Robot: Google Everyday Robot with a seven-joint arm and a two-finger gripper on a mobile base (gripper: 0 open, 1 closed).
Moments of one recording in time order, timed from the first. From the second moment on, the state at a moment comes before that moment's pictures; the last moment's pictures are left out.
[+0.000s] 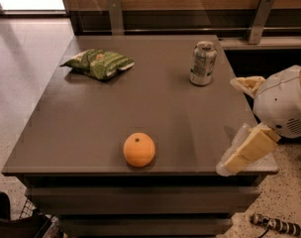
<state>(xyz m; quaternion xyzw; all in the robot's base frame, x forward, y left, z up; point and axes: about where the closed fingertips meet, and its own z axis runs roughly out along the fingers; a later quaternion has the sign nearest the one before) 0.405 -0.147 0.910 -0.57 0.75 0.11 0.31</state>
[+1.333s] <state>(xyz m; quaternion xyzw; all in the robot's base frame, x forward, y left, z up) 0.399 -0.004 0.836 -0.51 0.64 0.37 0.45</state>
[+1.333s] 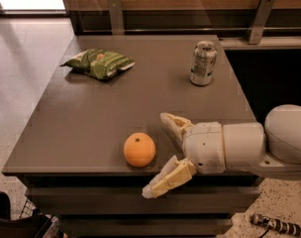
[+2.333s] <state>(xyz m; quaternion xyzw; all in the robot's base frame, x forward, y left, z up) 0.402 0.010 0.833 -0.51 0.62 0.37 0.45</state>
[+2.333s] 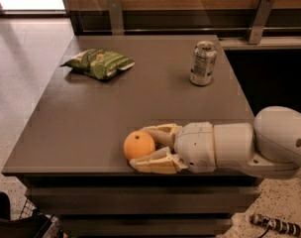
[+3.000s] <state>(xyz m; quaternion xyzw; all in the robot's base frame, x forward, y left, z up) 0.401 0.014 0.834 -0.52 0.62 0.37 0.45</state>
